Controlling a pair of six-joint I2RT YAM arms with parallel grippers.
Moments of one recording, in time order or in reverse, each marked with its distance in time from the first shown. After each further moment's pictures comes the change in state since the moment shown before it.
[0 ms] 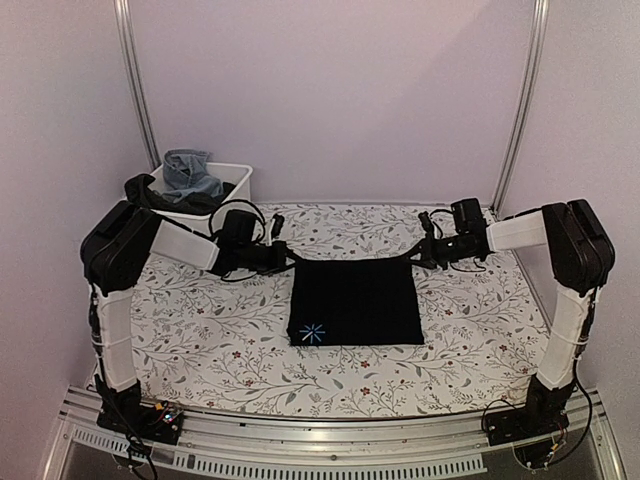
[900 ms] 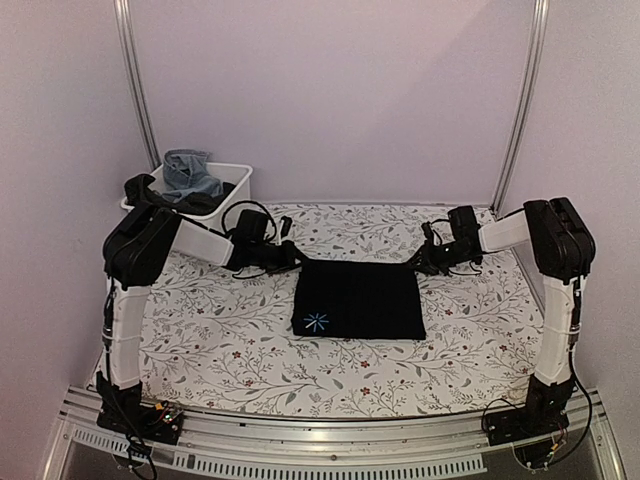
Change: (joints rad) left arm -0.006 0.152 0.181 -0.061 -0.046 -0.001; right arm -0.044 0.157 0.089 -0.031 0.100 -0.003
